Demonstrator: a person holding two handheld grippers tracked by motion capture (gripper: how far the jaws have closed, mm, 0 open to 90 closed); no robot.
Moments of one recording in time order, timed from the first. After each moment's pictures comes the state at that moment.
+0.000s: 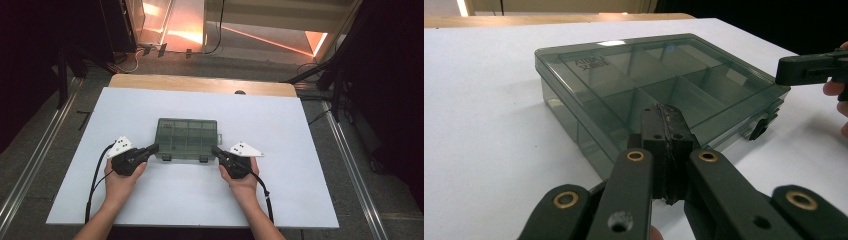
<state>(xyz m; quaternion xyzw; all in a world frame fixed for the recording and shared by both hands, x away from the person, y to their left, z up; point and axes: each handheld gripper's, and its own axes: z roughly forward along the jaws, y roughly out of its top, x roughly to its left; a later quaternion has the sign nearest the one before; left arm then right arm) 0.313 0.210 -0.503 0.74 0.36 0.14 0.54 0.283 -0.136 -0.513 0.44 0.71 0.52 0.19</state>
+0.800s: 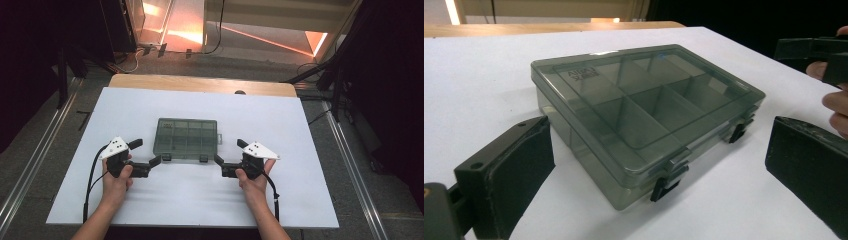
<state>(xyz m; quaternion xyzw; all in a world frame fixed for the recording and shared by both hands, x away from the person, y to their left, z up) 0.303 0.219 -0.491 0.74 0.35 0.14 0.55 0.272 -0.167 -0.498 0.44 0.68 0.54 0.21</state>
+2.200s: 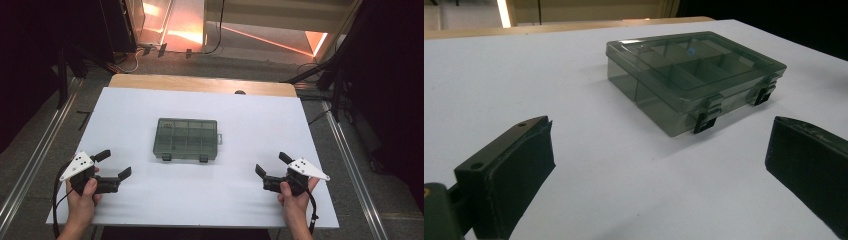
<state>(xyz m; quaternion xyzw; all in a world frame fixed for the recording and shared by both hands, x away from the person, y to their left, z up) 0.260 0.291 -0.486 0.73 0.38 0.19 0.53 0.216 -0.269 -0.500 0.49 0.65 0.52 0.25</state>
